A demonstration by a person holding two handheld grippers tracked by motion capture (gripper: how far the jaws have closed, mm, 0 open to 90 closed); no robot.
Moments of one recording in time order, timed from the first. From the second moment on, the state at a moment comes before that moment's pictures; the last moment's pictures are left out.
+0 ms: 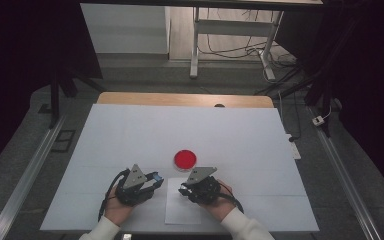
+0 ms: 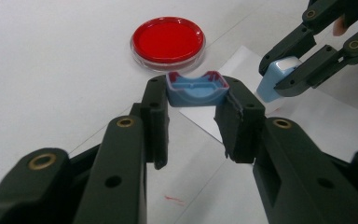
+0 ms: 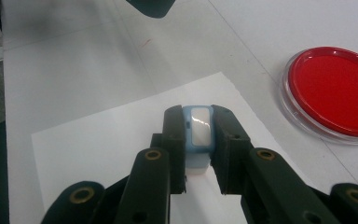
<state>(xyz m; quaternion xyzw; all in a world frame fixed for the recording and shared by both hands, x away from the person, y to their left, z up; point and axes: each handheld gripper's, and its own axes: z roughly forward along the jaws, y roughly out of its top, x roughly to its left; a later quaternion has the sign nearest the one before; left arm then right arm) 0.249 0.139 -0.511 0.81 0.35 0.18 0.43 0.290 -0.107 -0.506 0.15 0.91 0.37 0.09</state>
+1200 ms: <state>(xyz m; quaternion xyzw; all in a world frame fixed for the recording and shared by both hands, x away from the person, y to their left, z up) 0.248 0.146 -0.510 0.81 0.35 0.18 0.44 0.288 -0.107 -0.505 0.15 0.91 0.38 0.10</state>
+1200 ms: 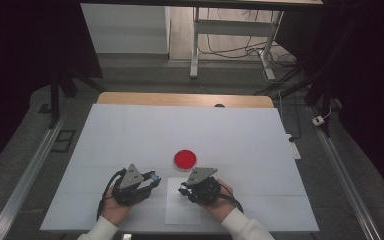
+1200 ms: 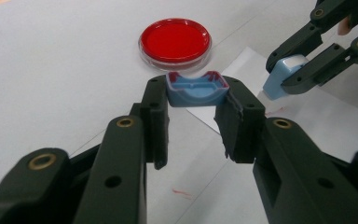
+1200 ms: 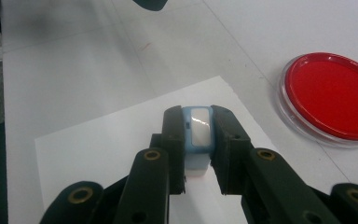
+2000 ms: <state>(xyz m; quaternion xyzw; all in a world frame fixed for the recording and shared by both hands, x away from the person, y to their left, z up) 0.248 0.149 -0.511 0.81 0.36 0.18 0.44 0.291 -0.112 -0.501 0.17 0.90 0.39 0.09</state>
